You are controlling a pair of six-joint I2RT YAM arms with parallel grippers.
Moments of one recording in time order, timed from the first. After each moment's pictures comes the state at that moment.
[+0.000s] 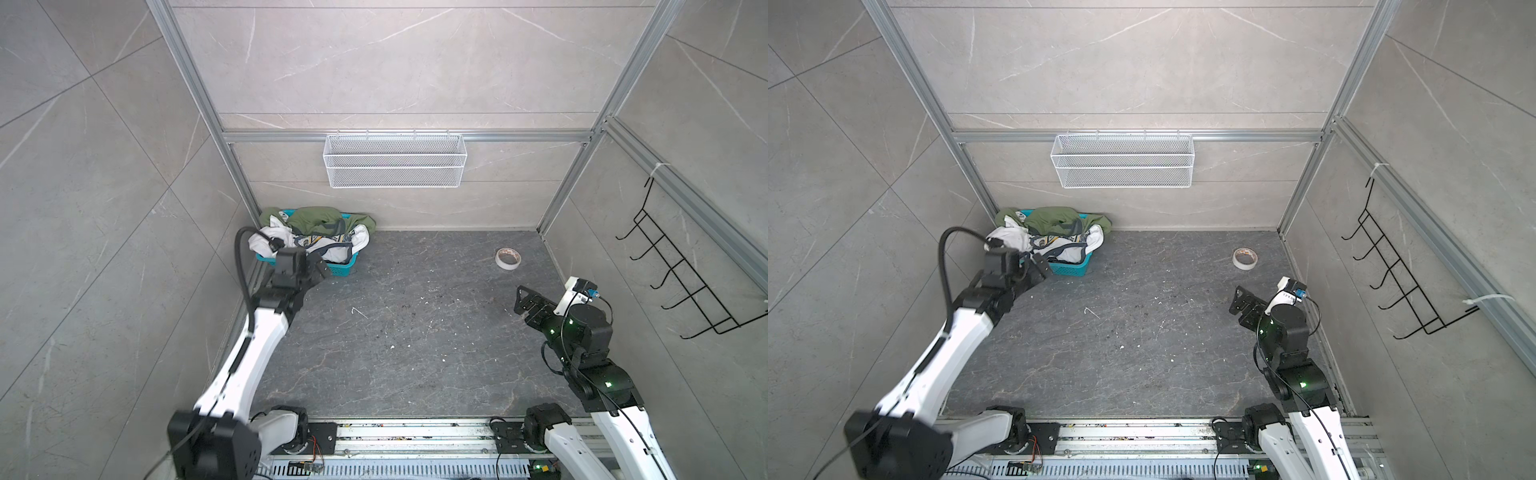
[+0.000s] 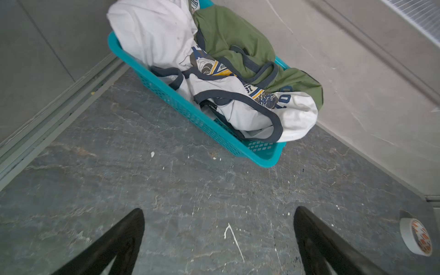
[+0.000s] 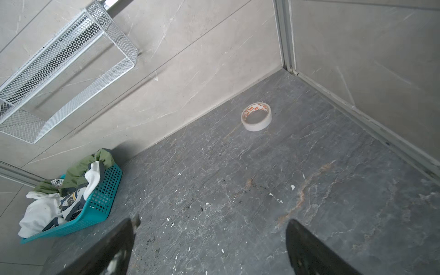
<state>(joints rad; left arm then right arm) -0.16 1.32 1.18 -0.55 -0.21 -0.58 0.16 0.58 0.74 -0.52 0.15 0.57</state>
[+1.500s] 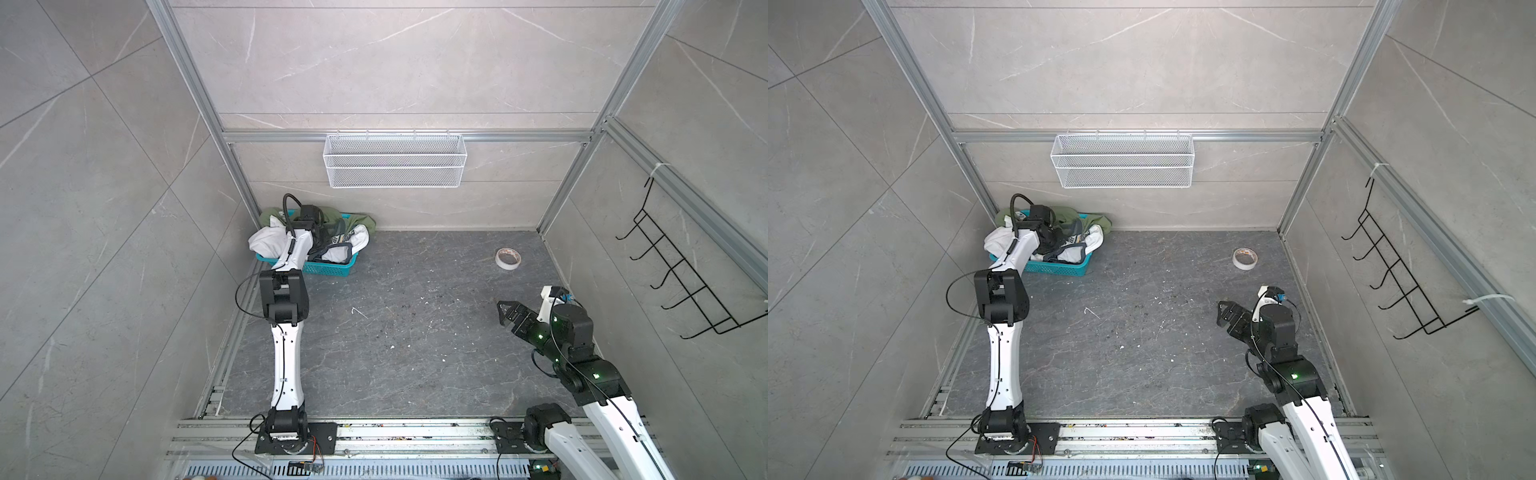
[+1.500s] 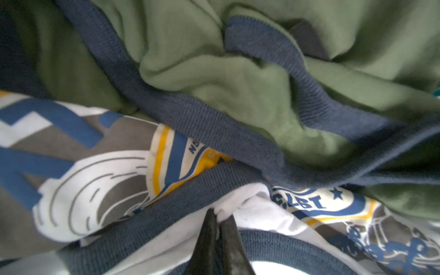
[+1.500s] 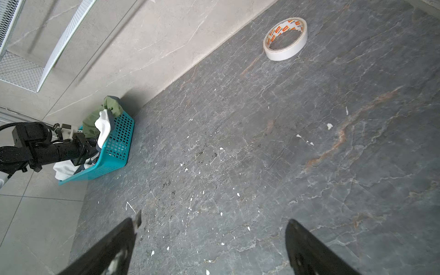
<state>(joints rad) -0.02 2.50 2.33 -0.79 0.01 -0.37 0.16 0.62 0.68 -0.59 -0.06 0.64</state>
